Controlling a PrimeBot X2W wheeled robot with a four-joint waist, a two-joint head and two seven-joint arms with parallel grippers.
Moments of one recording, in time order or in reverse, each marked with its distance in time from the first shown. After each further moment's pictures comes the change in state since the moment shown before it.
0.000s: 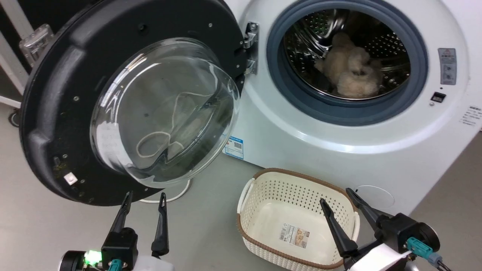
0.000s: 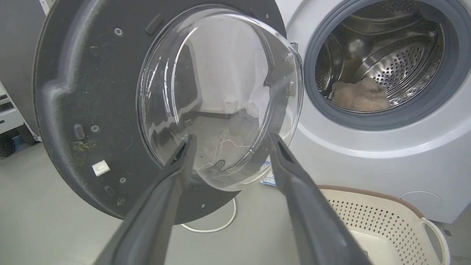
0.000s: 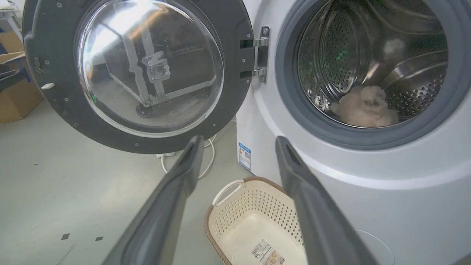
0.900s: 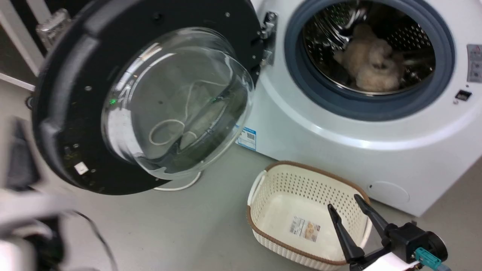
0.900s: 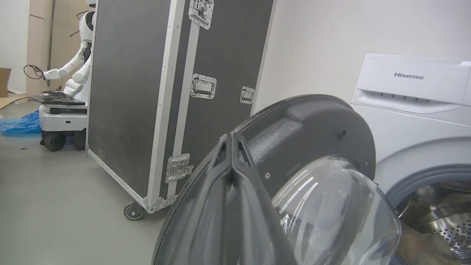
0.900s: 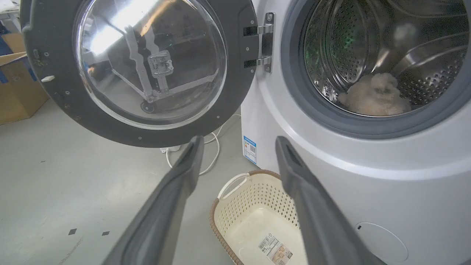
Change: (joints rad) left arm -0.234 0.090 0.310 -0.068 -0.353 -0.056 -0.024; right arm 0.038 -0.026 0.007 -0.007 0.018 0.000 -0.048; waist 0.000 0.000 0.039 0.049
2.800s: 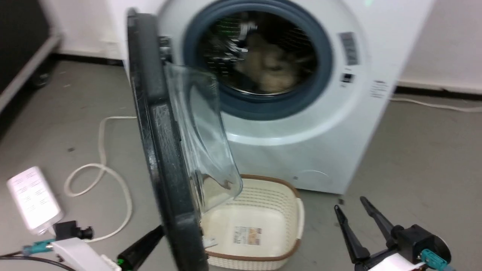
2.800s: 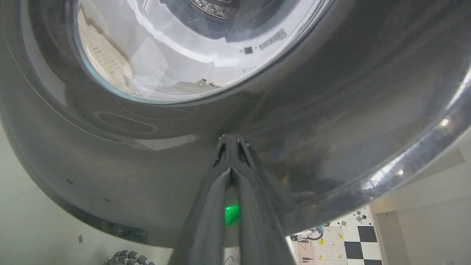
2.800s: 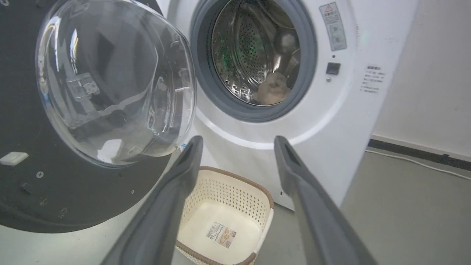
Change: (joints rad) left arm 0.243 -0.146 0.021 -0.036 -1.006 -0.018 1.045; right arm -0.017 -0.013 -0.012 0.078 0.033 0.000 -0.060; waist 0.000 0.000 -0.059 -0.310
